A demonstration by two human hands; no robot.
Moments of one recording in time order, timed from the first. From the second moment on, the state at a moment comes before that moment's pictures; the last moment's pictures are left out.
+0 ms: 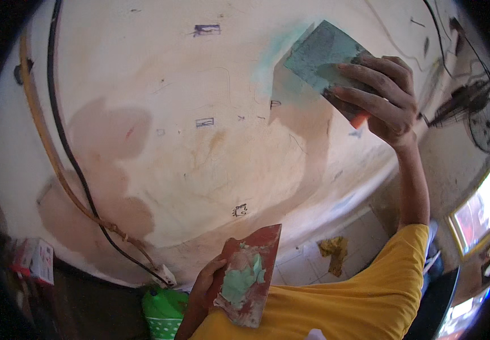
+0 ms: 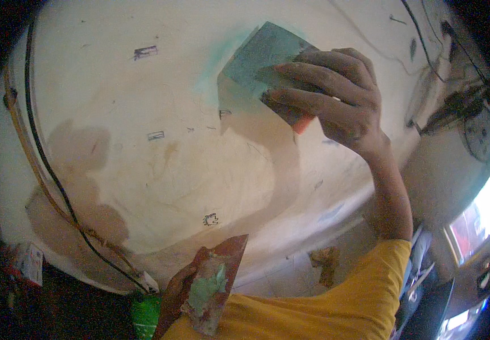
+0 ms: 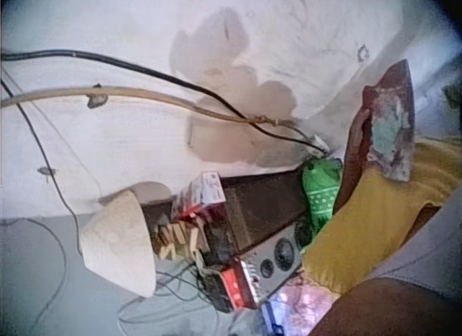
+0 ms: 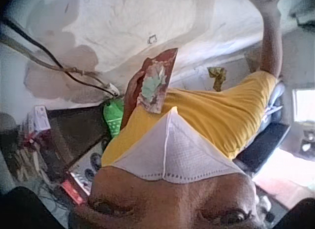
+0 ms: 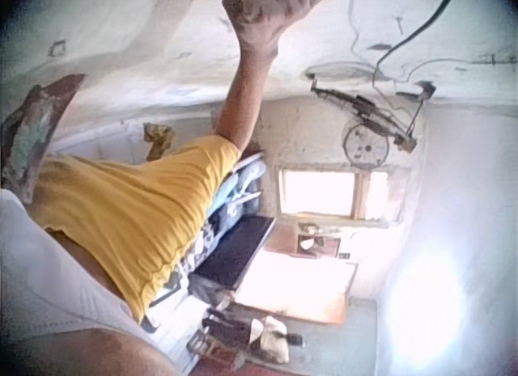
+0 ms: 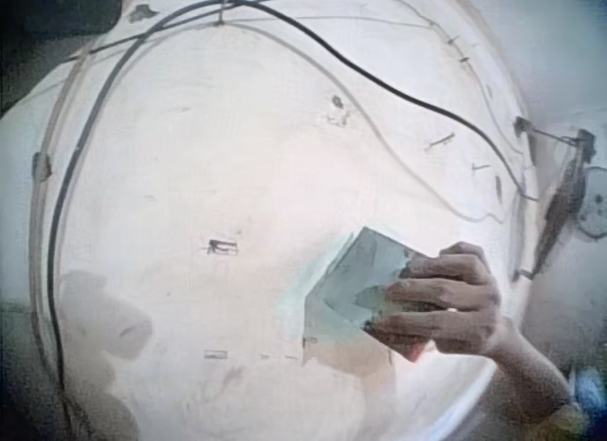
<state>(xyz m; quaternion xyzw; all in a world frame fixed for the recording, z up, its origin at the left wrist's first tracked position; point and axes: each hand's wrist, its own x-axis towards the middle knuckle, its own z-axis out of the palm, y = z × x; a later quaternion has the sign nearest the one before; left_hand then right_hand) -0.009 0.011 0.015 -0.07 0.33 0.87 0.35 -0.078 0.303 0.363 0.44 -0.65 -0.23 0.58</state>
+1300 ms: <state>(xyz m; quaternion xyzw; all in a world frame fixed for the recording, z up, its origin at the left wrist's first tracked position) 0.006 0.168 0.028 -0.15 0.35 0.91 0.19 -0.157 0.355 0.385 0.57 -0.58 -0.25 0.53</state>
